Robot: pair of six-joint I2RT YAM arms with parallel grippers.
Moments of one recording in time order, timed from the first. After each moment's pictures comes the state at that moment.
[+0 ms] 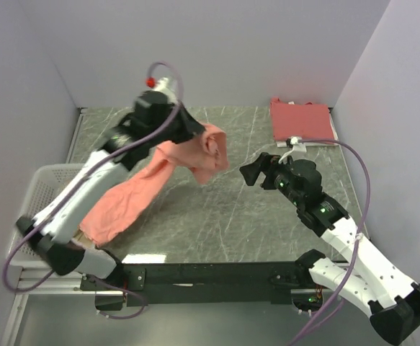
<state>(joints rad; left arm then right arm) -0.63 1.36 1.67 -0.64 0.00 -0.78 0.53 0.82 0.76 -0.23 0.04 0.56</state>
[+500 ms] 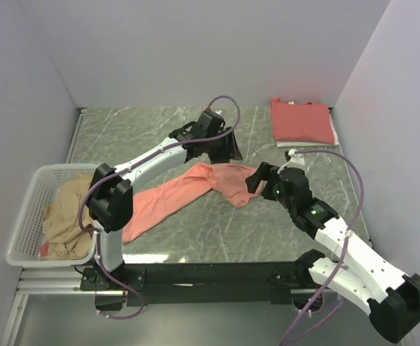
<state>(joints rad) -0.72 1.93 1.67 -0.48 0.17 -0.80 0.53 0.82 0.63 -0.27 0.19 0.65</state>
